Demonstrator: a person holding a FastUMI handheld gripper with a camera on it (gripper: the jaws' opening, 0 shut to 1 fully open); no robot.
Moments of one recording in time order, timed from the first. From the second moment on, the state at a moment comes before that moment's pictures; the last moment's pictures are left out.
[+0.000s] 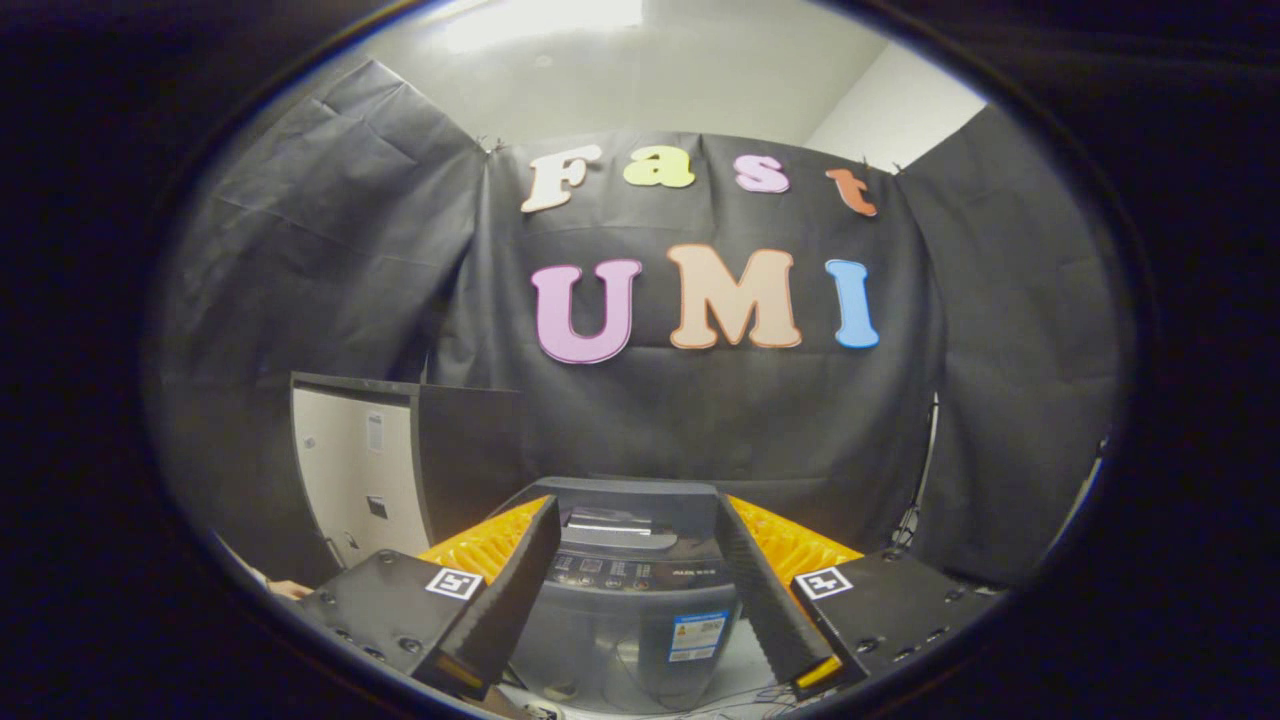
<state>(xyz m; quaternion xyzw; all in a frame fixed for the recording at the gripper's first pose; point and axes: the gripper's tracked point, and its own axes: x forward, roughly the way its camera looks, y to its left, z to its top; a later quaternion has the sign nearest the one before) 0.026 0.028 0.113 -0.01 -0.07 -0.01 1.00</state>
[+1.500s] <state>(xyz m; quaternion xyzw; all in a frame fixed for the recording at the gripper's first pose) 0.032 0.016 0.001 0.01 -0.01 0.04 1.00</state>
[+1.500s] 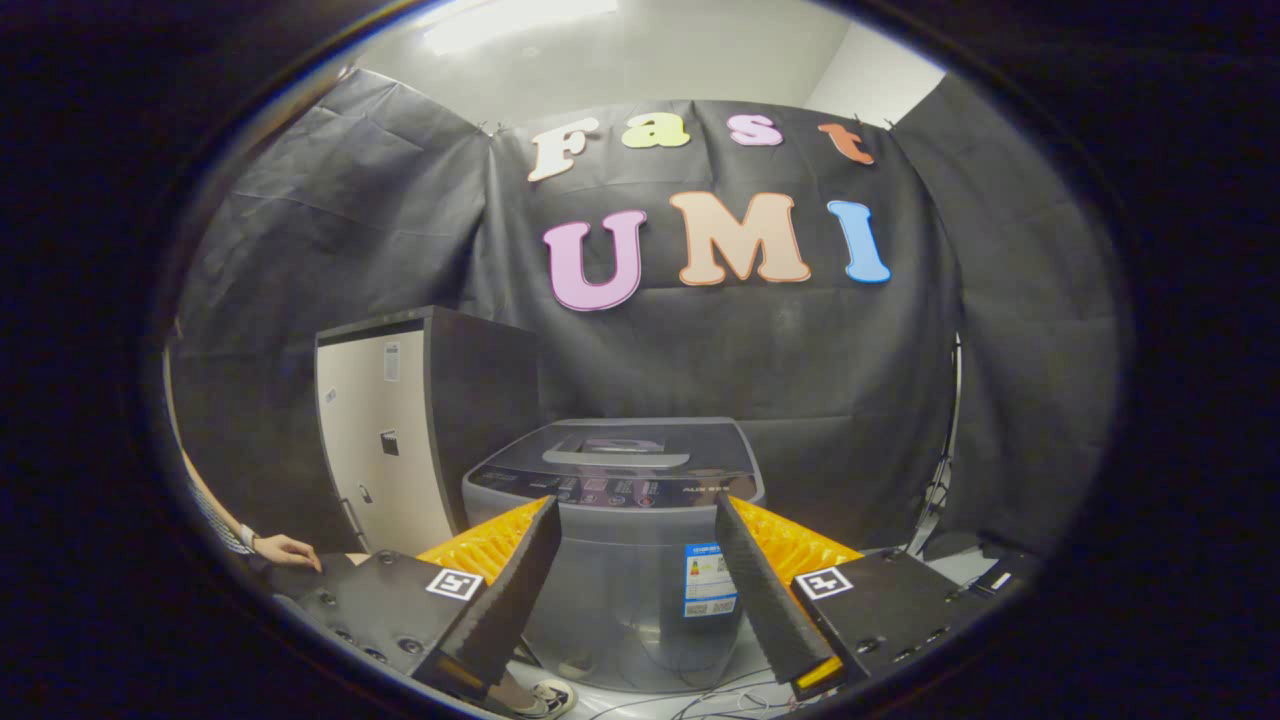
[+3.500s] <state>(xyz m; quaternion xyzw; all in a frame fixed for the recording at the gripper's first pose) 0.031 0.021 -0.004 0.00 0.00 0.04 1.00</state>
